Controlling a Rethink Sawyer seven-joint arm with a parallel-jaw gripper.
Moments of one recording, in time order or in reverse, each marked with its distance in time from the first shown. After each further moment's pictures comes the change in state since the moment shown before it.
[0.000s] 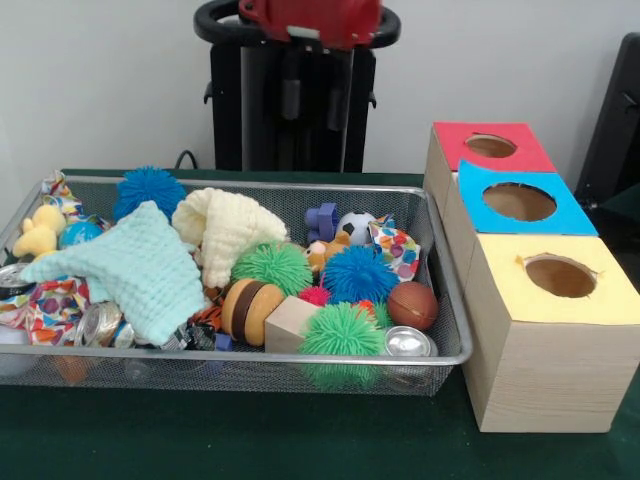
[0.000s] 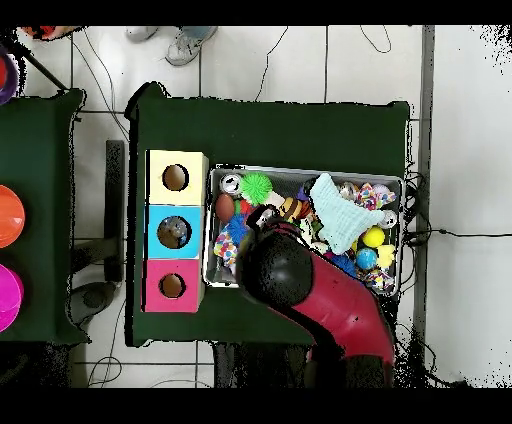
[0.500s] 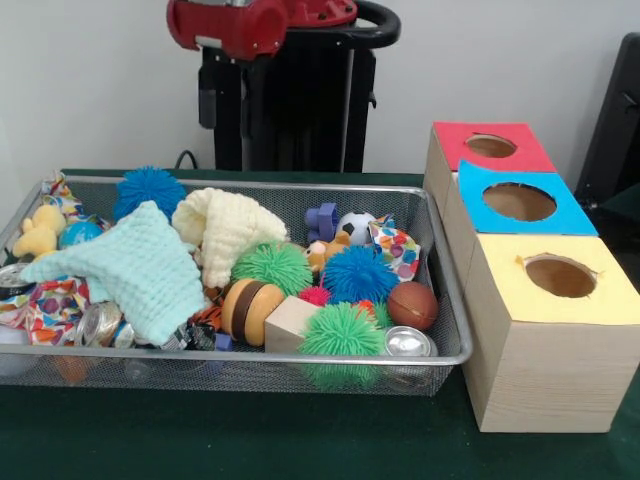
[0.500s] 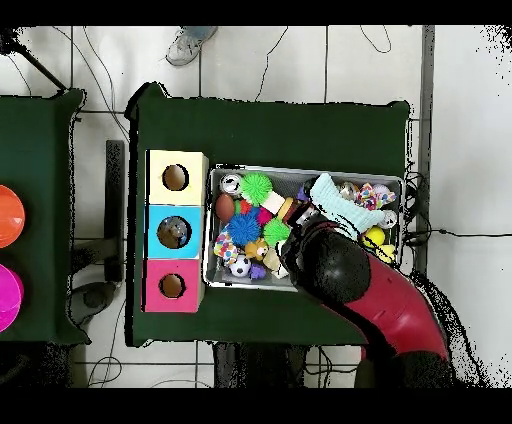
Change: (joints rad) arm -0.217 0.001 0.132 0.000 -0.115 -0.006 0.000
